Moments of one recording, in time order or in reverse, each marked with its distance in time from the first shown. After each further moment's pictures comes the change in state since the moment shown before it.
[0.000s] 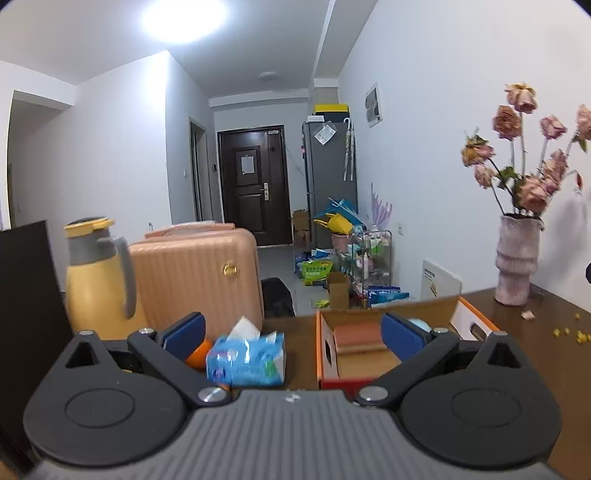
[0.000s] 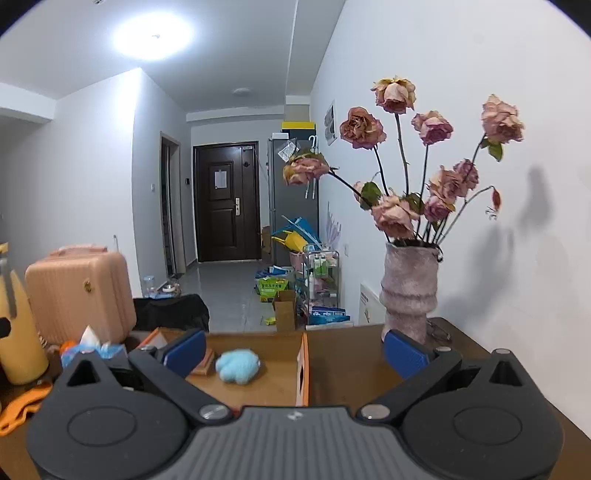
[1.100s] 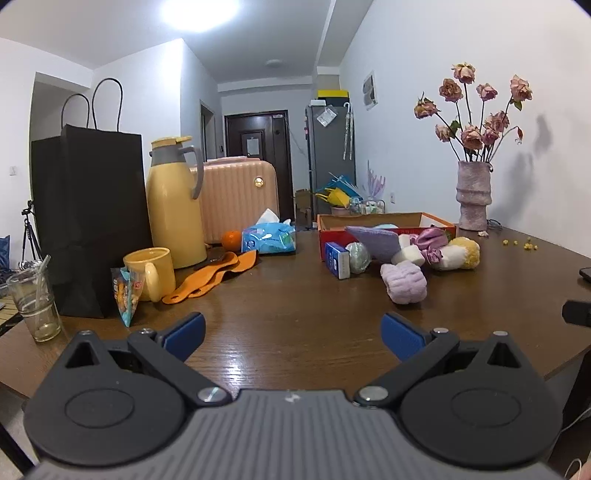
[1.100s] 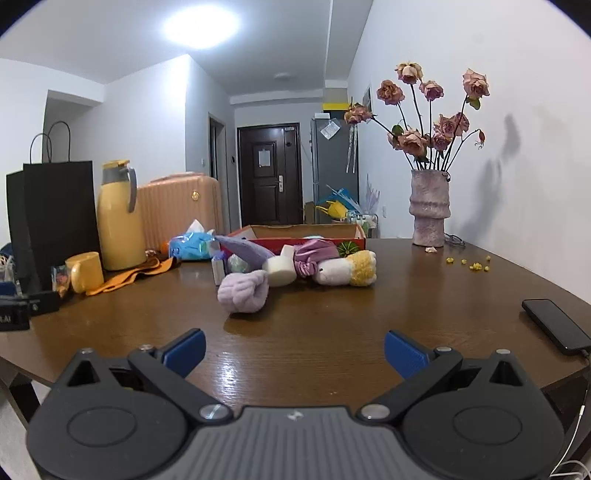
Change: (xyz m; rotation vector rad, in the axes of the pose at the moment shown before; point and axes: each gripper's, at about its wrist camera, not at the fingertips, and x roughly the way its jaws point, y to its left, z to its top) left arm -0.237 0.020 -0.187 -0.013 0.046 0.008; right arm -0.259 0.053 -0.218 -0.006 0.050 0.135
